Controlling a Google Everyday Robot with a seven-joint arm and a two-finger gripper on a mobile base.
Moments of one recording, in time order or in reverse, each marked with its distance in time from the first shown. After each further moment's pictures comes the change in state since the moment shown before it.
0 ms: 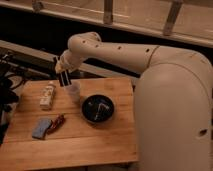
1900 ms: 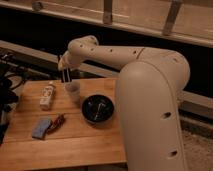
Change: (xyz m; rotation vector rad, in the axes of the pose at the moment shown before) arm -0.031 -0.040 0.049 0.052 -0.067 0.115
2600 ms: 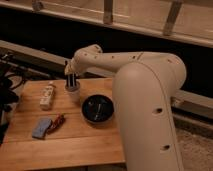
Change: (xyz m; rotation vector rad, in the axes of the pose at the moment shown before) arm 0.019 -0.042 0.029 0.029 -0.016 0.090
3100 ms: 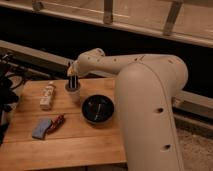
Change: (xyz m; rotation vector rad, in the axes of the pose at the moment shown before) arm 0.006 -0.016 0.009 -0.005 -0.019 0.037
